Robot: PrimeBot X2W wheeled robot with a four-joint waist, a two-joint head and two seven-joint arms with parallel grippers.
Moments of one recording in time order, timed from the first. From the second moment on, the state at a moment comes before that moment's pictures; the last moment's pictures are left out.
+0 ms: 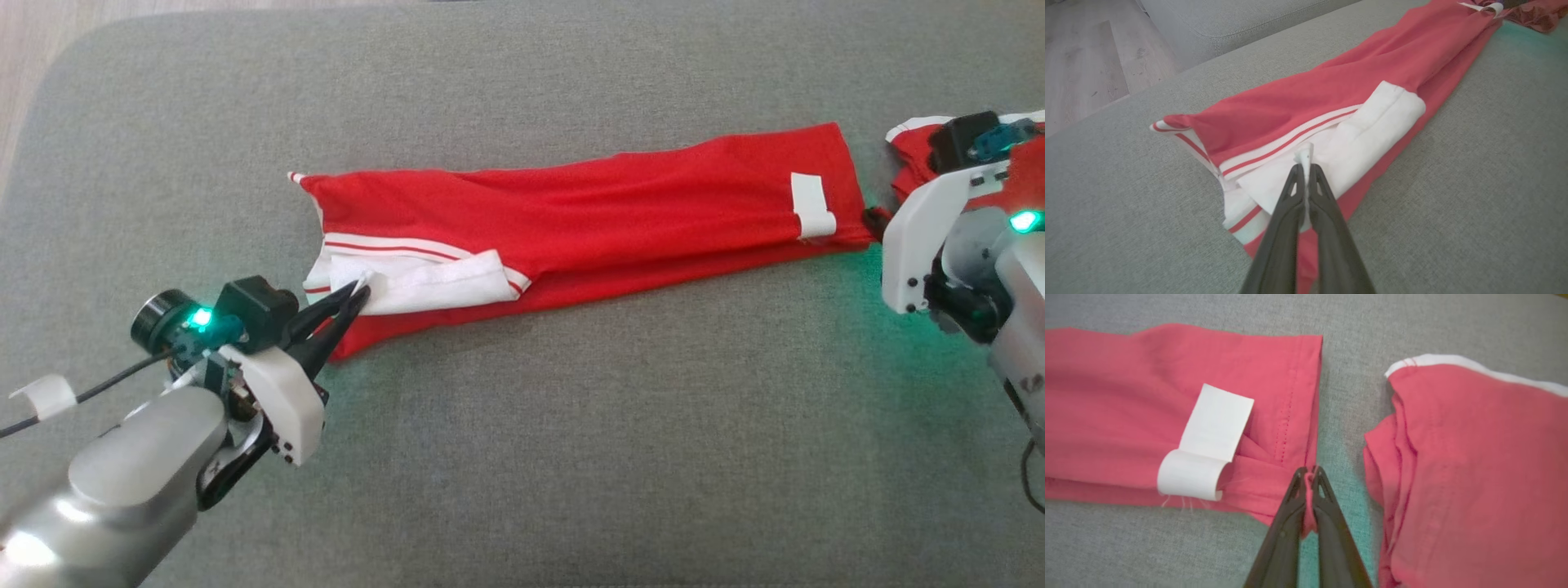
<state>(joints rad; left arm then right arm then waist) -0.73 0.60 -1.16 0.45 -0.79 -0.08 -0.07 -0.85 -0.49 0.75 0.91 0.73 0.12 0.40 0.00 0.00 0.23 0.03</state>
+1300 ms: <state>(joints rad) -0.13 0.11 -0.21 0.18 -0.46 0.01 -0.25 -0.28 -0.07 0.15 0.51 0.33 0.12 -0.25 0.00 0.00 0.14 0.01</state>
